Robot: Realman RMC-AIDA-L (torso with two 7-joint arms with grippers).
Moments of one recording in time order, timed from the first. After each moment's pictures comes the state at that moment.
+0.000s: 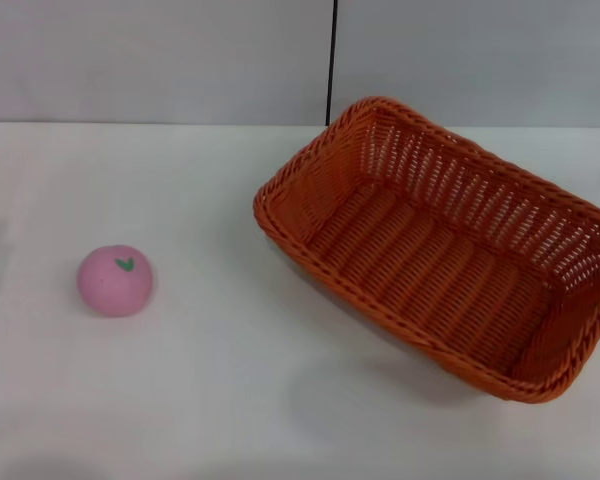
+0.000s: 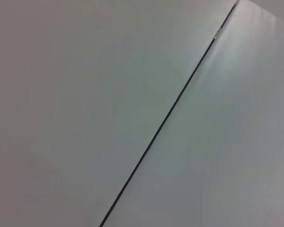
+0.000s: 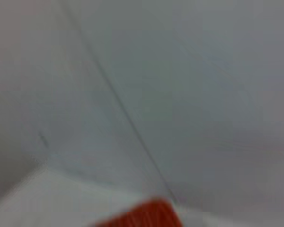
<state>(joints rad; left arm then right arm) -0.15 -2.07 -0.96 -0.08 -0.83 -1.92 2.31 0.57 1.85 -0.31 -1.30 -2.18 -2.01 2.24</state>
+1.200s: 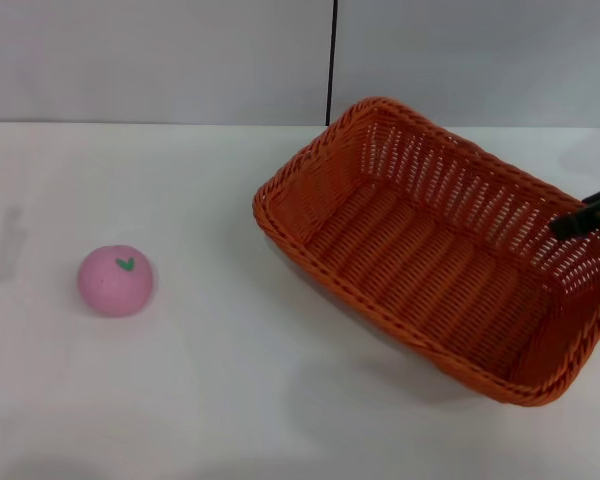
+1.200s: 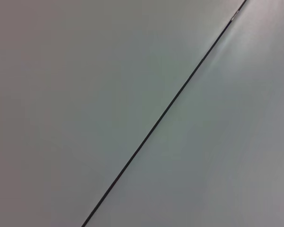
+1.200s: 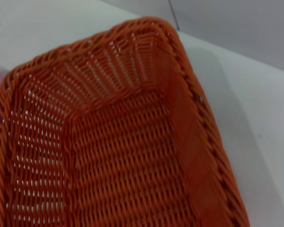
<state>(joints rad) -0.18 -2.07 -0.94 -0.09 -0.83 -1.85 2.26 0.73 1.92 -0.83 -0.98 -2.54 -1.71 2.25</state>
